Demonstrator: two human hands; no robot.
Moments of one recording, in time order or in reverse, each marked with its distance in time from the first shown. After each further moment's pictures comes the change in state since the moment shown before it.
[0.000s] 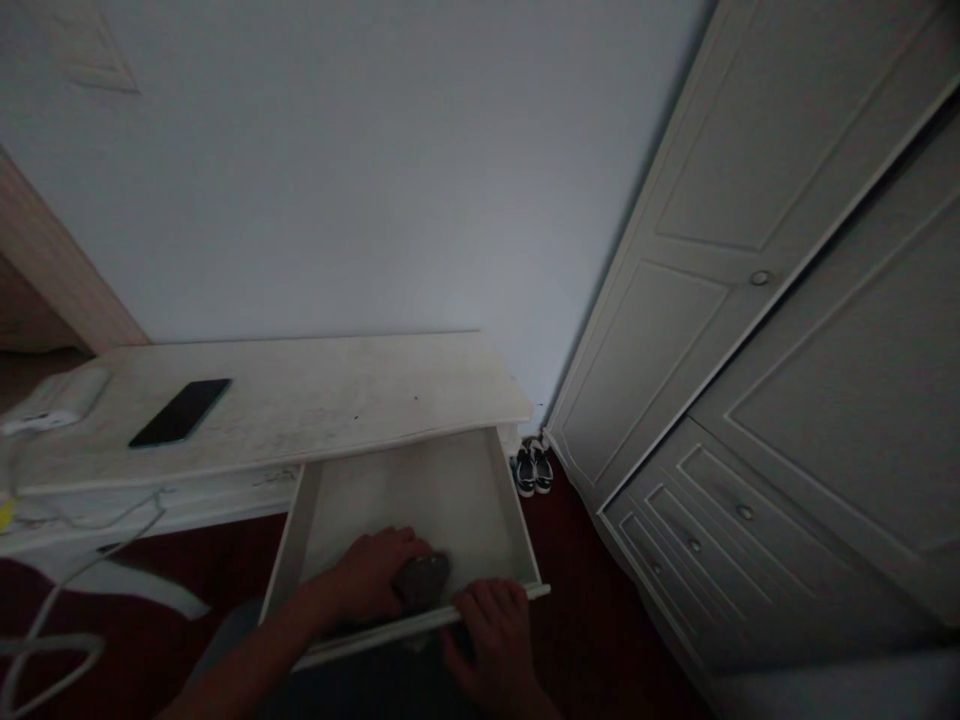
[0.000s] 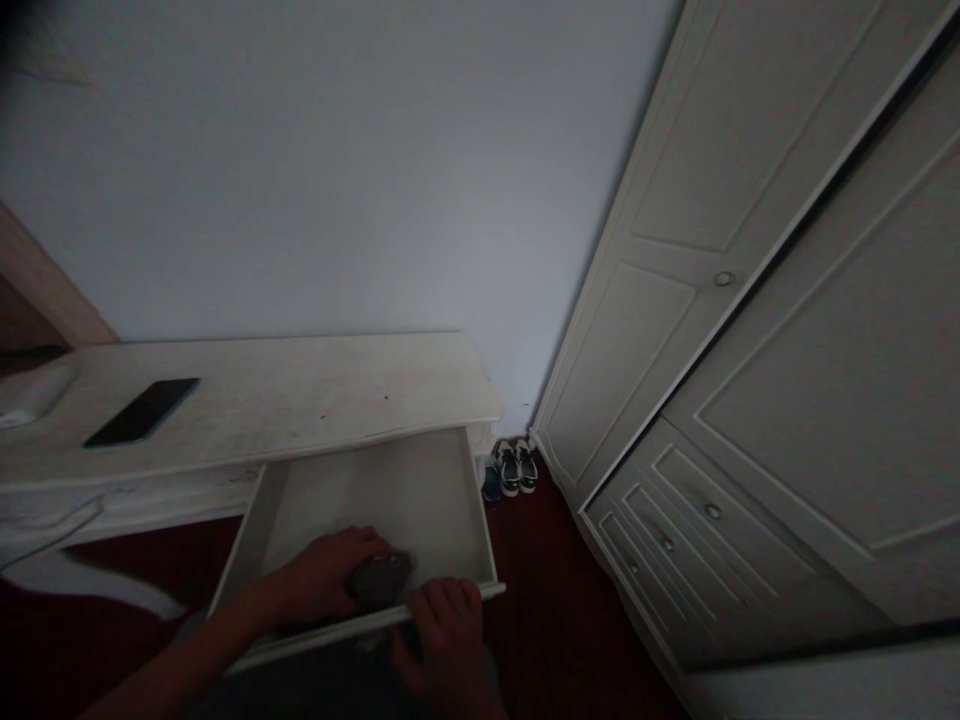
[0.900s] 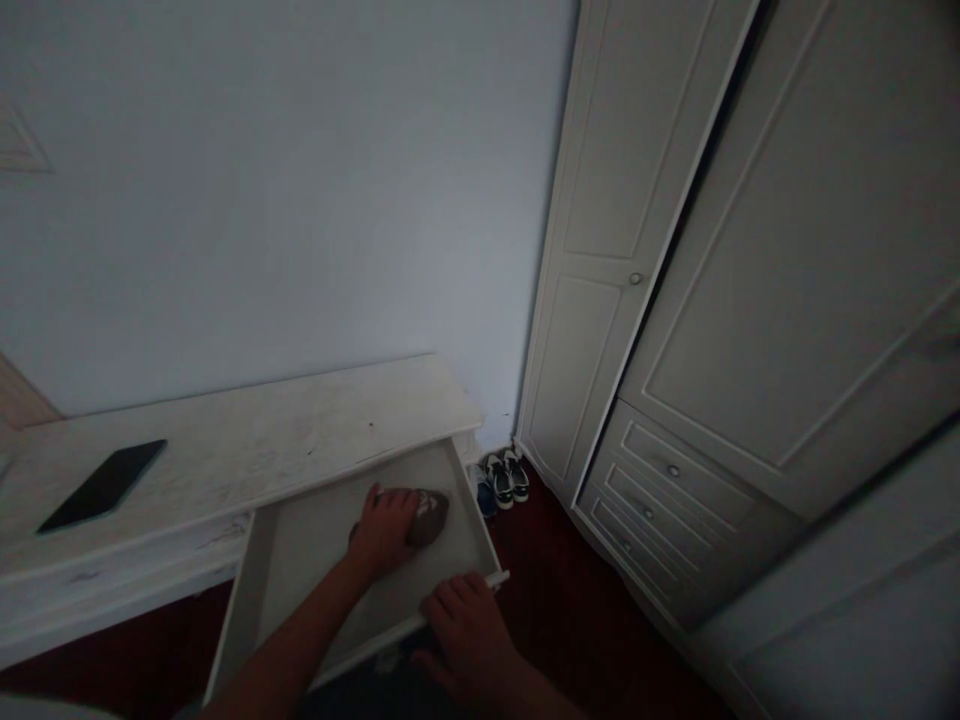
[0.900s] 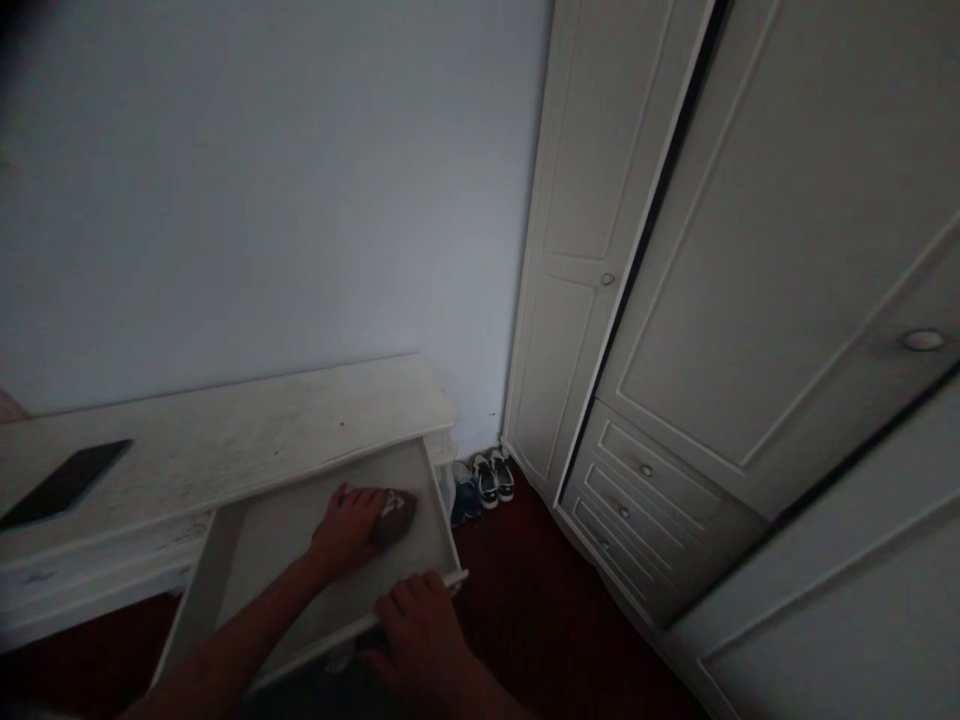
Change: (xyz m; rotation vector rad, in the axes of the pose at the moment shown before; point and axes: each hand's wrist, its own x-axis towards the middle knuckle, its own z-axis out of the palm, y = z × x) left_hand 0.088 0.022 -0.002 0.386 0.355 -0.070; right_hand 0.015 0.000 -0.035 -0.017 -0.148 -0.102
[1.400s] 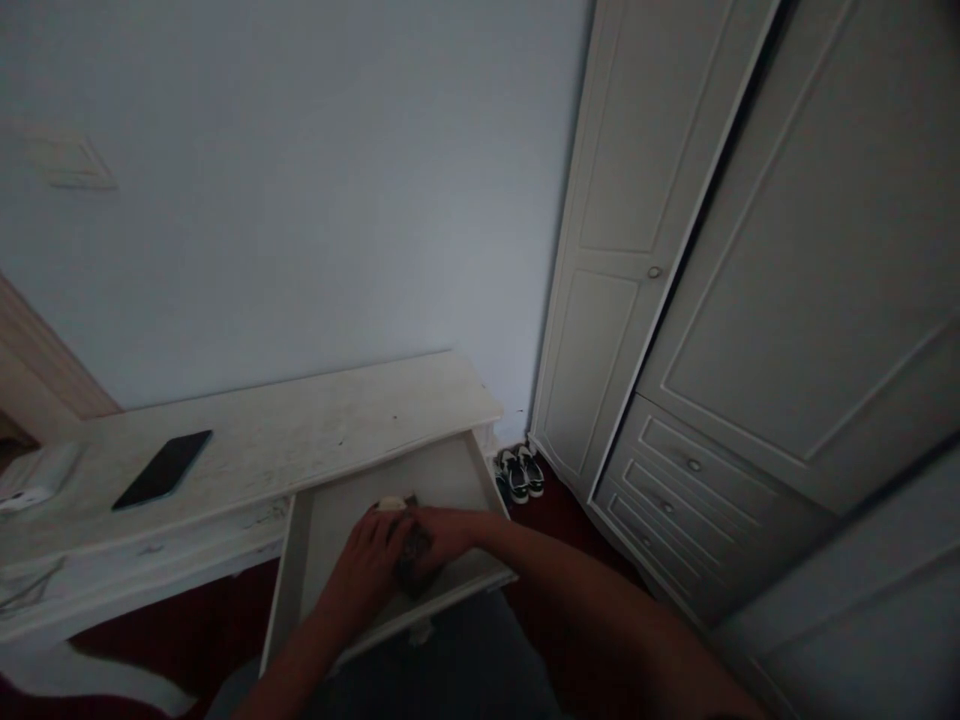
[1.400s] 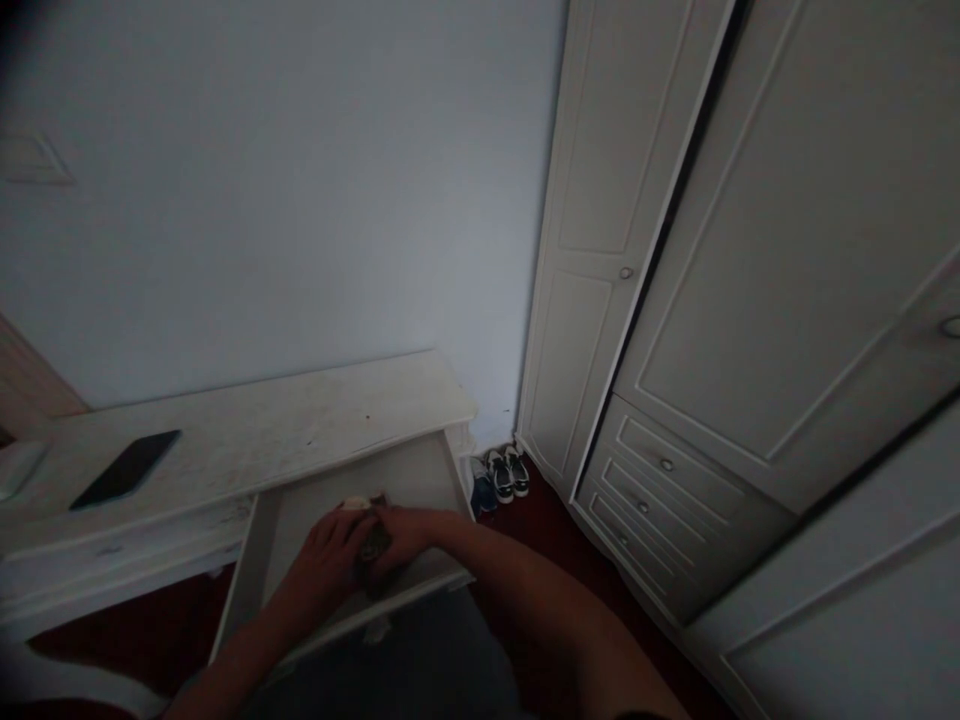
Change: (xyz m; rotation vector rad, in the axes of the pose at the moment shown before) left_hand -0.085 -0.043 0.017 -0.018 0.144 0.043; right_hand 0.159 0.022 -0.027 0.271 -0.474 -0.249
